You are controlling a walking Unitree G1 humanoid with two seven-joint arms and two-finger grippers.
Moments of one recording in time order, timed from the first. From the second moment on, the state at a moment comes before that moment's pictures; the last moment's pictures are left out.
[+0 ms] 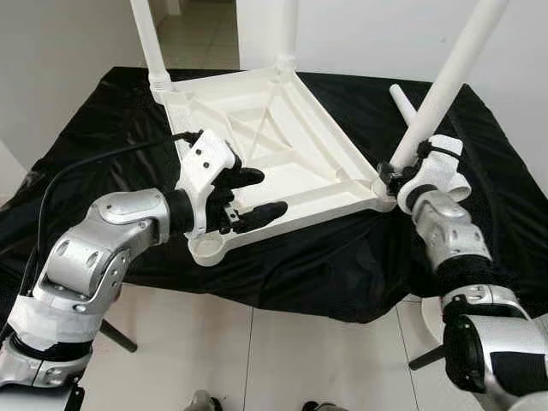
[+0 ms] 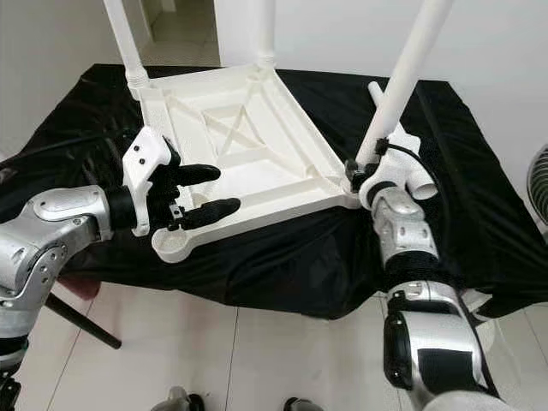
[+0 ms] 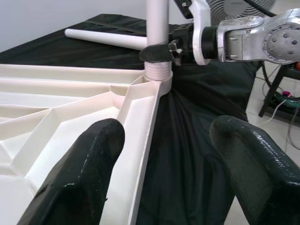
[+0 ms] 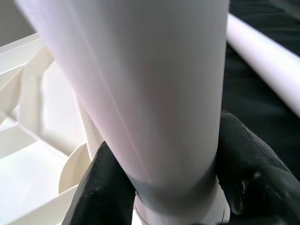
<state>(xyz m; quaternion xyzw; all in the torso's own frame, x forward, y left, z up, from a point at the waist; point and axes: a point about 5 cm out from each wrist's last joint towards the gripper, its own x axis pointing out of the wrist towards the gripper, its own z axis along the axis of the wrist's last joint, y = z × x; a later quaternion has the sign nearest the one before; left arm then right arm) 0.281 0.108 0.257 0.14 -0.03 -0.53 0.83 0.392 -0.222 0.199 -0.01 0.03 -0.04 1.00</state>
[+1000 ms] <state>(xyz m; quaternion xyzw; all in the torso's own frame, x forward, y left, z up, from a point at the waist) 0.287 0.106 0.261 0.14 -0.03 -0.53 0.84 0.362 -0.205 0.231 -0.03 -0.14 0.05 0.99</state>
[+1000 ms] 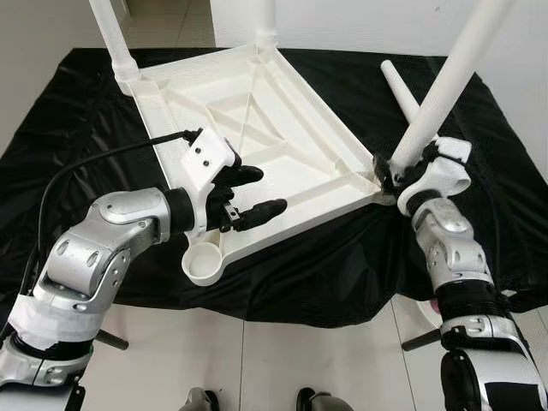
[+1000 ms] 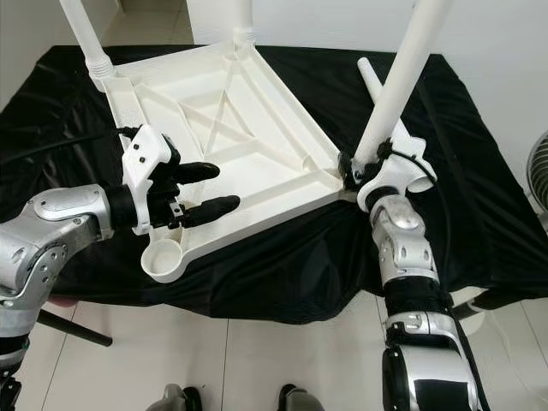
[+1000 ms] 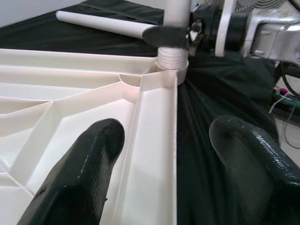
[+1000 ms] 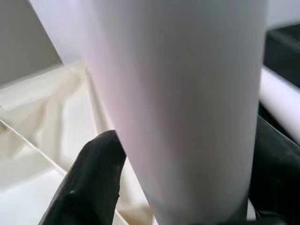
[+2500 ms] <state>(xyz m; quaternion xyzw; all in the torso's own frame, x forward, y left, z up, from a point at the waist) 0.322 0.059 0.178 0.21 0.14 -0.46 0.85 0.268 -0.135 0.186 -0.09 -0.15 0.19 0.97</state>
